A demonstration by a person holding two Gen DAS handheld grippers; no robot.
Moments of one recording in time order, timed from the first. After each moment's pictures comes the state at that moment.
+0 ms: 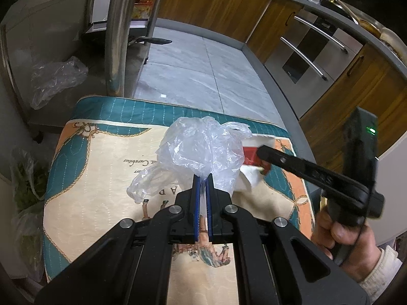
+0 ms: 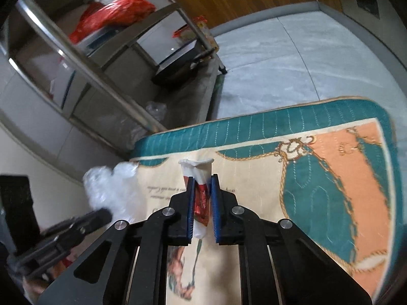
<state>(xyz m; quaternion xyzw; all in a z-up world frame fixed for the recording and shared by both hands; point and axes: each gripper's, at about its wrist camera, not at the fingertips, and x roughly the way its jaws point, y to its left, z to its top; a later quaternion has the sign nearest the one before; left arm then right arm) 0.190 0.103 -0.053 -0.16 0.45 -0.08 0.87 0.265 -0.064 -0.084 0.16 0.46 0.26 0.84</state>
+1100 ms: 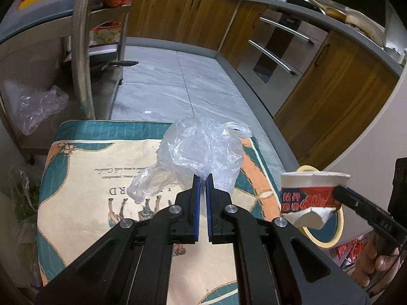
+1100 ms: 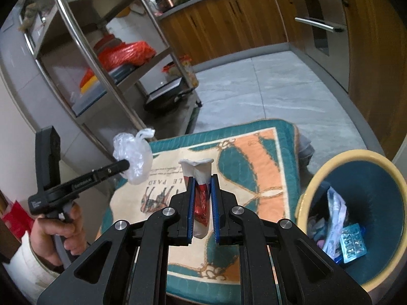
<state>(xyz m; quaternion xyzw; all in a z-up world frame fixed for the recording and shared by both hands) 0.152 0.040 -0.003 -0.12 0.41 -0.13 0.89 0.110 -0.187 0.003 0.14 0.37 0.19 0.90</state>
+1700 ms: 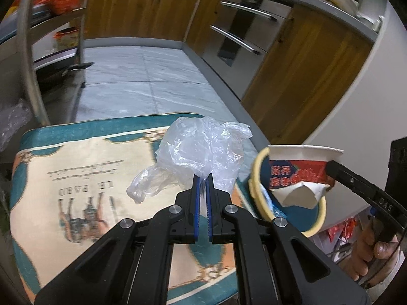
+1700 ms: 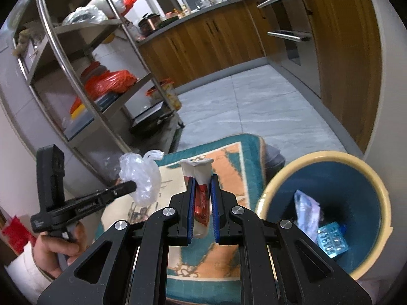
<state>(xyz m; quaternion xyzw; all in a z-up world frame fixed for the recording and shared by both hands) 0.143 -0.046 -0.003 -0.08 0.42 -0.21 0.88 0.082 -0.252 0.009 0.17 0.34 0.14 0.92</state>
